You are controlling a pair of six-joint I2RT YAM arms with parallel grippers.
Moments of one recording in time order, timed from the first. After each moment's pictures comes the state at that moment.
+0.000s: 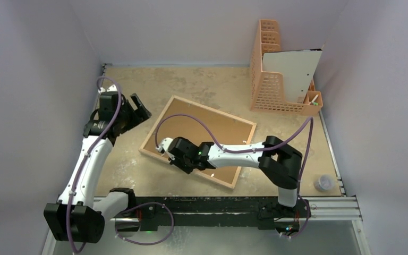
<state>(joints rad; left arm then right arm) -0.06 1.08 1.05 -0.64 0.05 -0.57 1.20 1.87 1.24 -0.35 0.08 0.07</state>
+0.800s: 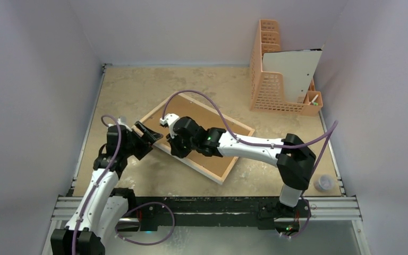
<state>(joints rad) -0.06 0.76 0.49 -0.40 0.27 -0.94 1.11 1.76 1.32 -0.29 -0.03 0.27</state>
